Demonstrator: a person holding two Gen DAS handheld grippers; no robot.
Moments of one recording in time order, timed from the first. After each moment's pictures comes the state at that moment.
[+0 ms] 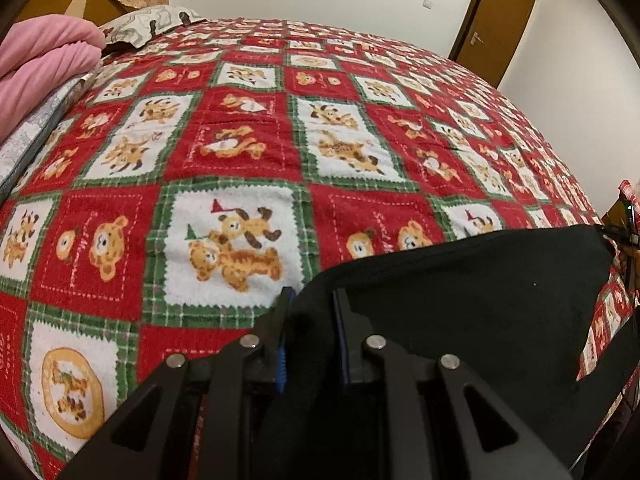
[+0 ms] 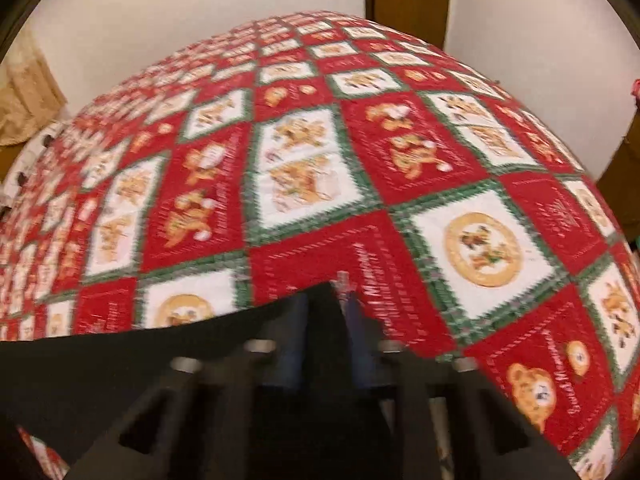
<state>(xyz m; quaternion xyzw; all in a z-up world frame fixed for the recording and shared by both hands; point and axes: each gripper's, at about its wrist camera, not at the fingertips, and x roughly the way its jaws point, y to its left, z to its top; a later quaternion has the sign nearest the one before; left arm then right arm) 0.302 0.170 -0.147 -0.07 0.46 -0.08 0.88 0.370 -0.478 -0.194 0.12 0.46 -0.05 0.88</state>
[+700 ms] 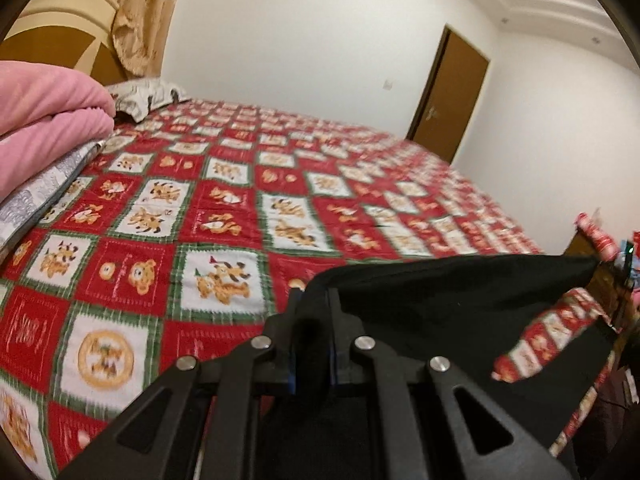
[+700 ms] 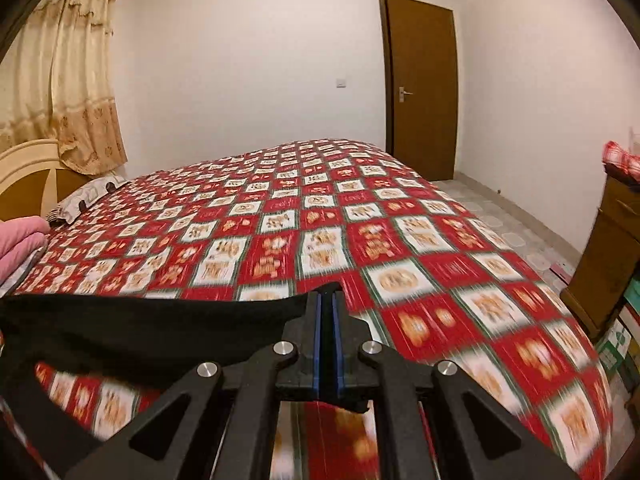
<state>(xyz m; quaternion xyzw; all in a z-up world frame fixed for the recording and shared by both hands) 0.211 0.179 -0.085 -0.12 0.30 -0.13 0.94 0.154 -0.409 -0.083 0.08 0.25 -0.04 0.97</state>
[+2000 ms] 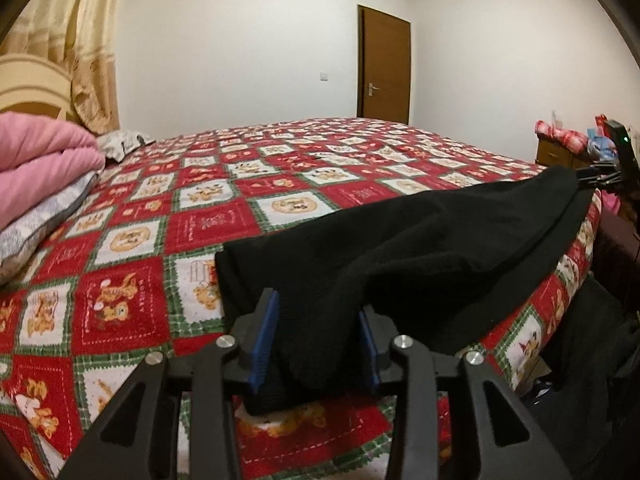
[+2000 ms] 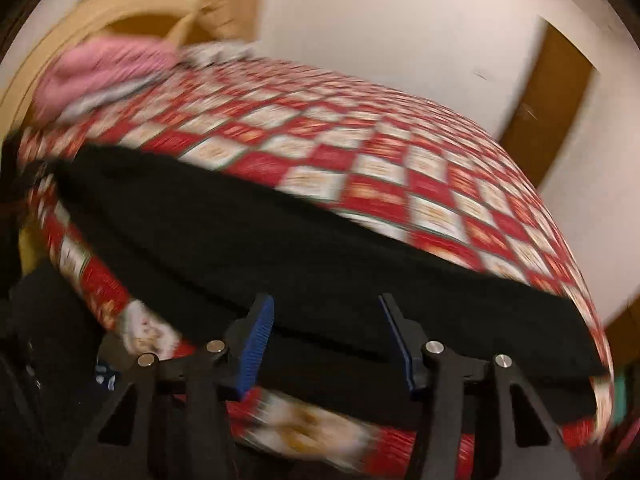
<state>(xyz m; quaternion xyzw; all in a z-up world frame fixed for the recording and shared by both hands) 0.054 0.158 -0.149 0.04 0.25 -0.18 0.95 0.032 -0.155 -0.128 -0.15 0.35 0.12 0.92</state>
